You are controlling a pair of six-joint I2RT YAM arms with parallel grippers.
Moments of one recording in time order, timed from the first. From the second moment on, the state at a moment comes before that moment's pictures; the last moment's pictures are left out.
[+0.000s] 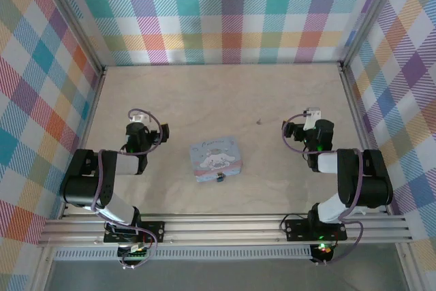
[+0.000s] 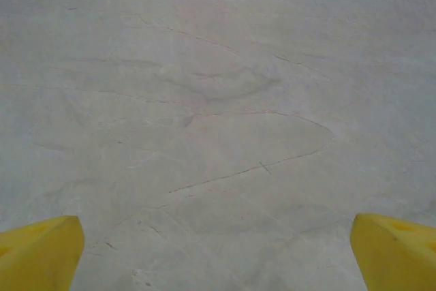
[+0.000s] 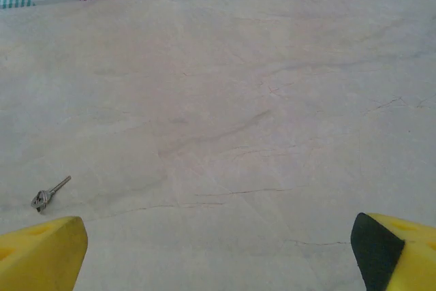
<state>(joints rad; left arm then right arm) -0.06 1.56 0.41 0.70 -0.07 -0.10 -0.02 1.53 0.40 0.74 -0.19 0.05</state>
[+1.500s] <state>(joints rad) -0.08 1.14 0.74 -0.21 0.08 -0.62 0.00 1.08 0.62 -0.14 -0.39 0.38</state>
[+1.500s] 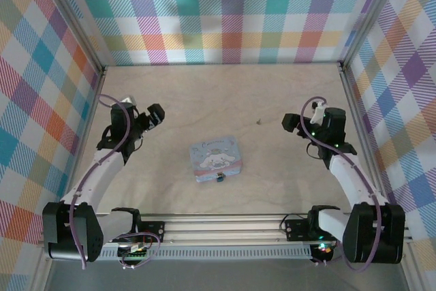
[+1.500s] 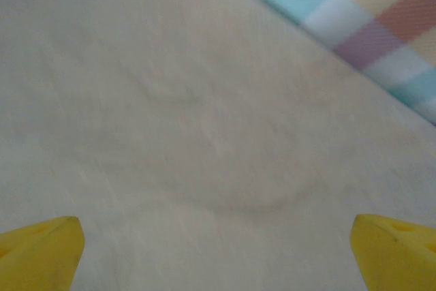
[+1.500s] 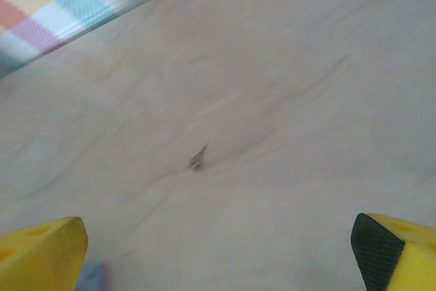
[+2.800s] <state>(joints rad) -0.48 1.42 0.77 -0.30 0.38 -0.94 0.64 1.55 0.83 -0.19 -0.47 0.66</state>
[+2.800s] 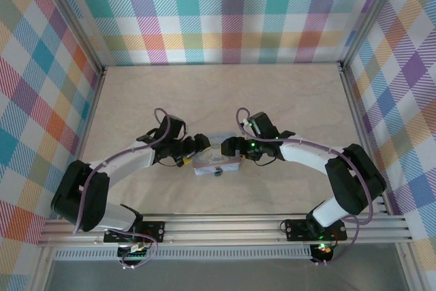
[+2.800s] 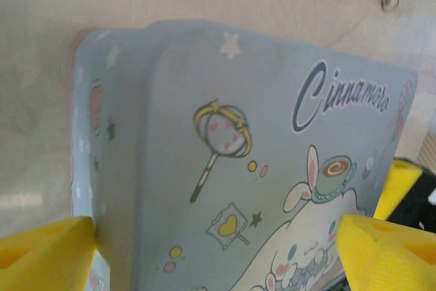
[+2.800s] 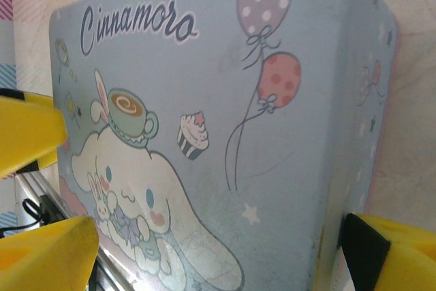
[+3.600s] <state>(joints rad) -0.31 1.78 1.19 -0.34 0.38 -0.75 0.59 1.75 1.07 -0.26 -0.43 0.62</state>
